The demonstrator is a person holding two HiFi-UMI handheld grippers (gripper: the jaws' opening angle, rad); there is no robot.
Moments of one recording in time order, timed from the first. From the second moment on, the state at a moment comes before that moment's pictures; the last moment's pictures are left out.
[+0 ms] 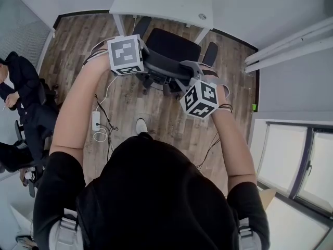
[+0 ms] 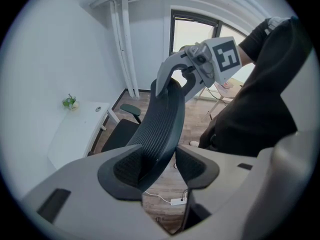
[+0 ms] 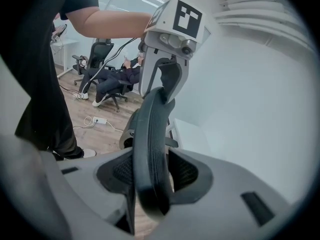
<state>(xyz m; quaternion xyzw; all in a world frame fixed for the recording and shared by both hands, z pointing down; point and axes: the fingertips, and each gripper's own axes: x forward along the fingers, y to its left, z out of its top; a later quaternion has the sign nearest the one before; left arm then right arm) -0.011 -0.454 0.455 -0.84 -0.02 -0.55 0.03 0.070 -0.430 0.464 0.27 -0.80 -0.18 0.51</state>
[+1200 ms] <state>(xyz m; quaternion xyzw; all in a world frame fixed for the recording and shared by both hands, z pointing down) -0.025 -0.469 0.448 -0.88 -0.05 -0.47 0.05 0.052 -0.432 0.465 0.26 -0.81 -0.11 0.50</state>
